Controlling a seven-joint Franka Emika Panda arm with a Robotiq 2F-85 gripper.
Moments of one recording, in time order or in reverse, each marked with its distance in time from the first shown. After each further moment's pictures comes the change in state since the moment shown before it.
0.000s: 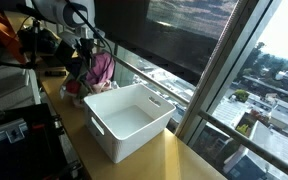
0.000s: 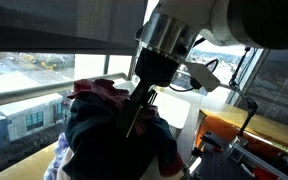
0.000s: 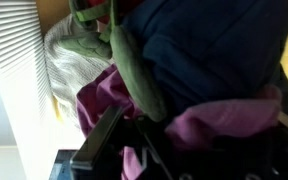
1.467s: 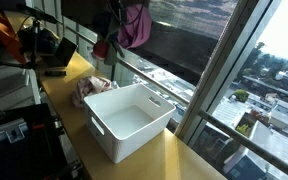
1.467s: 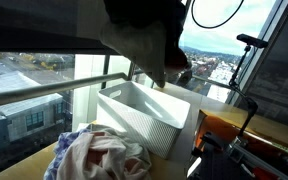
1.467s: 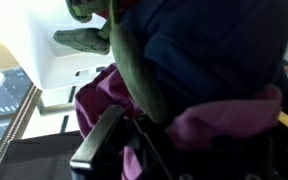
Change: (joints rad) arm -0.108 -0.279 -0.125 0.219 0.007 -0.246 0.002
